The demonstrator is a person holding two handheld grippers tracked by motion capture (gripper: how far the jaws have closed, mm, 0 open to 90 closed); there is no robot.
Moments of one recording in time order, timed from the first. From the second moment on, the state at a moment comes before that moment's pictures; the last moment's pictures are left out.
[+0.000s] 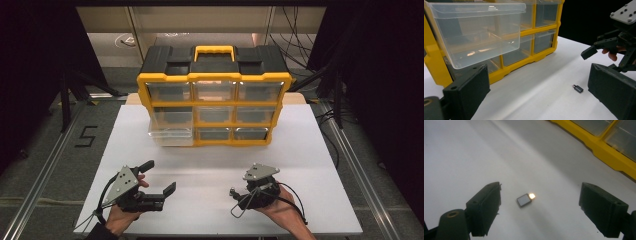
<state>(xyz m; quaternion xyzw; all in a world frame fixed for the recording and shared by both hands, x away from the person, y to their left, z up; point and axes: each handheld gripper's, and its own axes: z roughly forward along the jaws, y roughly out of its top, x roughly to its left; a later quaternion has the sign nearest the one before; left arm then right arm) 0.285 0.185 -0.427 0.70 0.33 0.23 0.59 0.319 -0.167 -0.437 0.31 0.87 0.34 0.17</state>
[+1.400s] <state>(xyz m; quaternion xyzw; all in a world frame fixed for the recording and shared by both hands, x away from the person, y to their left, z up) 0.284 0.185 -0.427 0.70 0.32 0.23 0.59 0.357 -0.134 -0.466 0.32 0.91 0.24 0.12</state>
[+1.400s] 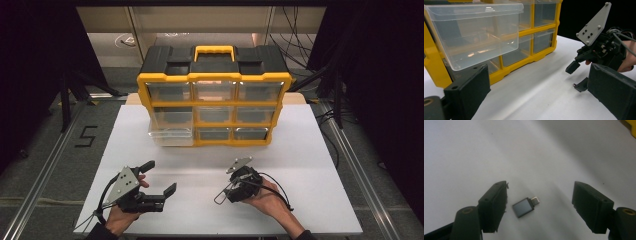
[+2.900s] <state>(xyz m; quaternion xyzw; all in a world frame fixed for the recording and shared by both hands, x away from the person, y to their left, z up) 0.283 0.185 -0.426 0.70 0.31 0.24 0.59 0.360 -0.146 -0.459 0.30 0.92 0.24 0.08</state>
